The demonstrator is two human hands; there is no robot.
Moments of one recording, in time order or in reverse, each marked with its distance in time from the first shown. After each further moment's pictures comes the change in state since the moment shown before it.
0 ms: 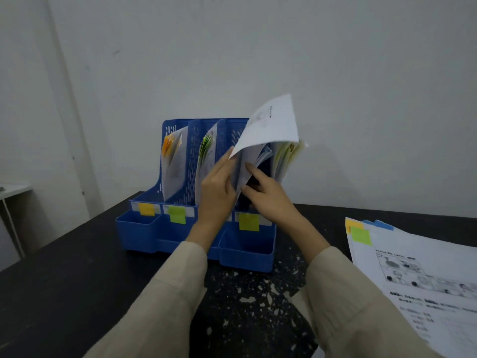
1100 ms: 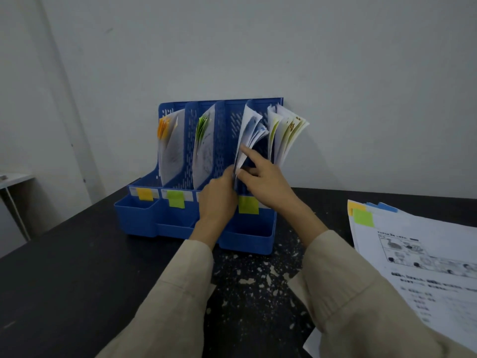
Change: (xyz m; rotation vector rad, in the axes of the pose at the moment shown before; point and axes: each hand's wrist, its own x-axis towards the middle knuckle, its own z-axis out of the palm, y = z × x) left_hand -0.032 0.000 0.004 0.283 -0.413 -0.351; right_hand 0.002 0.007 0.004 -0.028 0.013 -0.031
